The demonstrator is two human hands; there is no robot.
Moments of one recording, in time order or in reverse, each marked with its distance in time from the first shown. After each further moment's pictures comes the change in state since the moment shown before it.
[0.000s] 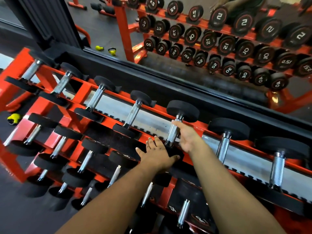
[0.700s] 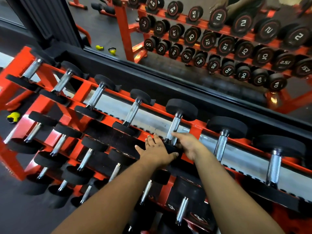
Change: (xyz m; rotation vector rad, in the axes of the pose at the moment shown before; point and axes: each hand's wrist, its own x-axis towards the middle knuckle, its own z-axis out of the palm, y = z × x) left_hand 0.002 -0.001 0.002 -0.014 0.012 0.005; right_hand -0.020 0.022 -0.018 -0.230 -0.035 -0.017
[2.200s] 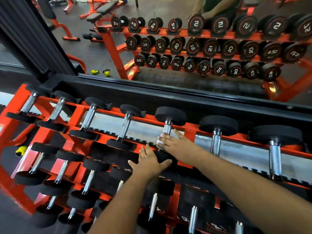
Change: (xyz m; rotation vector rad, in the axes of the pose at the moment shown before) left_hand 0.002 -0.006 0.009 -0.052 0.116 -0.011; right_hand 0.008 0.010 -0.032 -1.914 -0.037 -1.063
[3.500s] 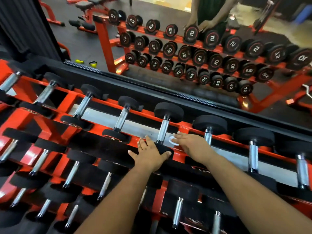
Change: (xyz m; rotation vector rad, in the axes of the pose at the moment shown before) left_hand -0.006 -0.005 0.007 -0.087 0.053 0.086; right_hand -0.059 0.005 -0.014 0.312 0.250 0.203
